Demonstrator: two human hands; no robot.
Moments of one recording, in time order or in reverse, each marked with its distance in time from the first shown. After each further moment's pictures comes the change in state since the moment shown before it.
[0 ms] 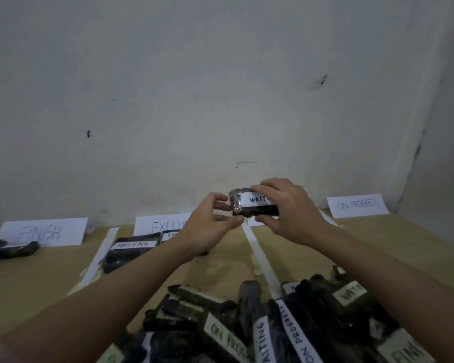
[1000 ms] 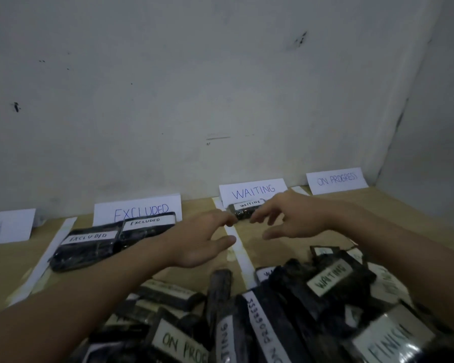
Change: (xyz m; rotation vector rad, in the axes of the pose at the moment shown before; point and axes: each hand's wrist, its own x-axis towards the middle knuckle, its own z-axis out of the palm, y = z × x) left_hand 0.014 -0.016 0.039 0.744 -0.464 0.273; right_hand -0.023 0.051 -0.019 0.209 -0.784 0.195
